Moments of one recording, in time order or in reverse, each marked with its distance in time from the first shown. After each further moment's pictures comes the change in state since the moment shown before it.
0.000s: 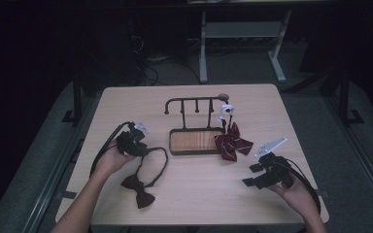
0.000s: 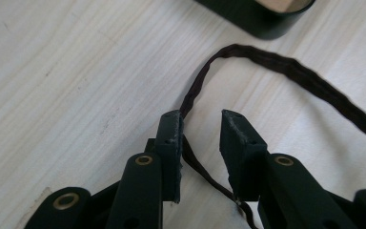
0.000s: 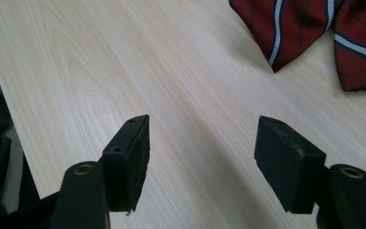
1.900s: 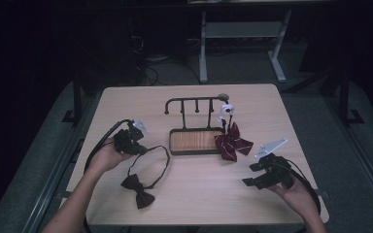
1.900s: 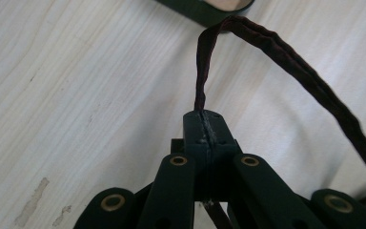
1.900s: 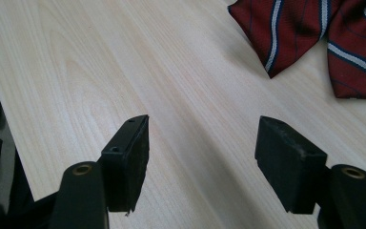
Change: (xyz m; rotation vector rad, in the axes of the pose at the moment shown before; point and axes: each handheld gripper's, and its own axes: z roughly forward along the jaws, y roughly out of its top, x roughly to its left) left arm -0.010 0.007 -0.032 0.019 -0.089 0.073; right arm 0.003 0.000 -0.001 -0.017 -0.025 -0.028
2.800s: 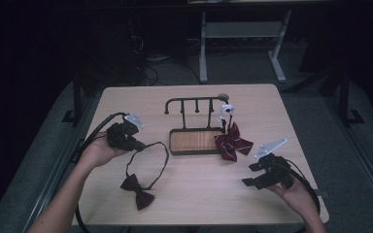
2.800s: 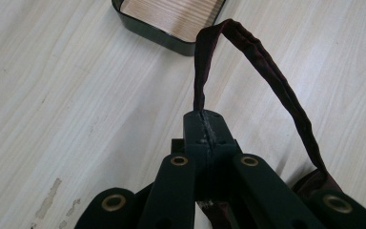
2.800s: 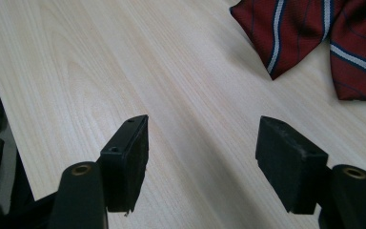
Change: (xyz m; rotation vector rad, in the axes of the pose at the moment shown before) left arm -0.007 0.009 -0.042 -0.037 -0.042 0.053; right arm 0.000 0.001 0.001 -0.001 0.006 0.007
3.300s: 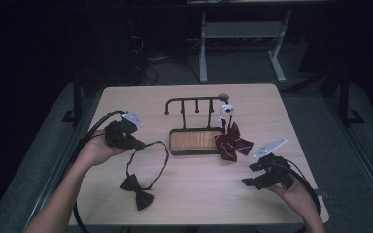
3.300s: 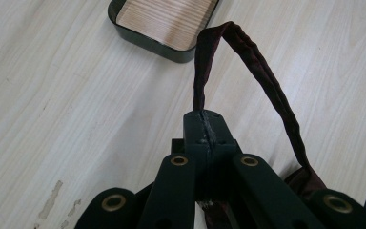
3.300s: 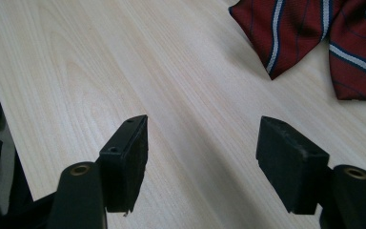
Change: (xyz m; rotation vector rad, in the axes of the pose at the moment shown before) left arm -0.003 0.004 -0.012 -0.005 -0.015 0.019; right arm 0.000 0.000 0.000 -0.001 -0.004 -0.001
